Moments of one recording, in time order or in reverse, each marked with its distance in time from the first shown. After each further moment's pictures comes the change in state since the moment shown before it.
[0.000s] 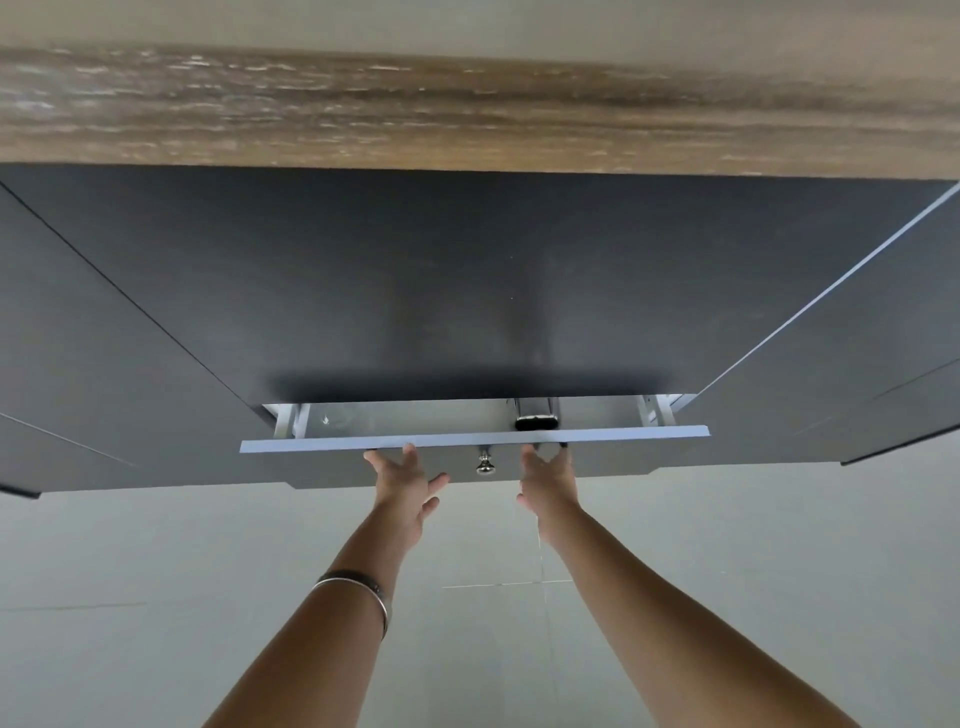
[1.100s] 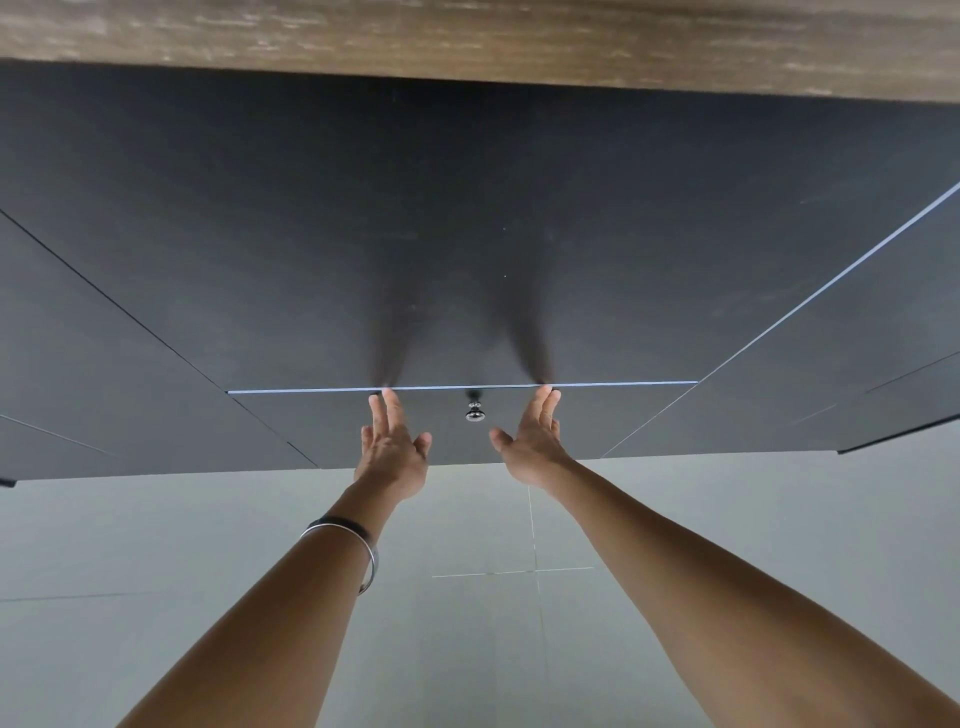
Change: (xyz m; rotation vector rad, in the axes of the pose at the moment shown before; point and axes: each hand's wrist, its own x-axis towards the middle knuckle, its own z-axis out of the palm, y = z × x) left_hand 0.033 0.007 -0.002 1.046 -0.033 0.369; right_hand 0.013 -0.030 -0.002 -0.616 -0.187 -0.280
